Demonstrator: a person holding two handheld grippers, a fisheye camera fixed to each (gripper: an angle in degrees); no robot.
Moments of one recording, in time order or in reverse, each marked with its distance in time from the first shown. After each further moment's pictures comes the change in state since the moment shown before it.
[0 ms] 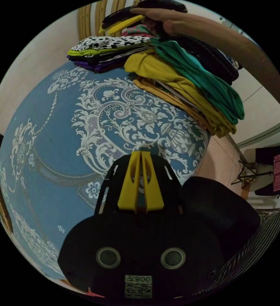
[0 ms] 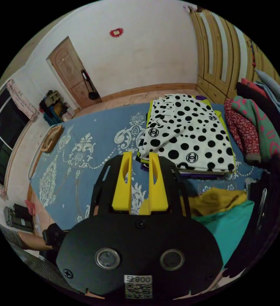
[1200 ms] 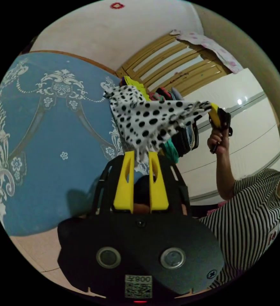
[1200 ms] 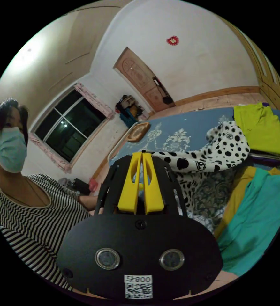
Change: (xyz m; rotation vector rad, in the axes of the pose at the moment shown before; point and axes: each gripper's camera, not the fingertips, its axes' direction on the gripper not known) left arm -0.014 0.175 -0.407 0.478 0.523 -0.502; right arm -0.202 0.096 -0.184 0.038 -0.685 -0.156
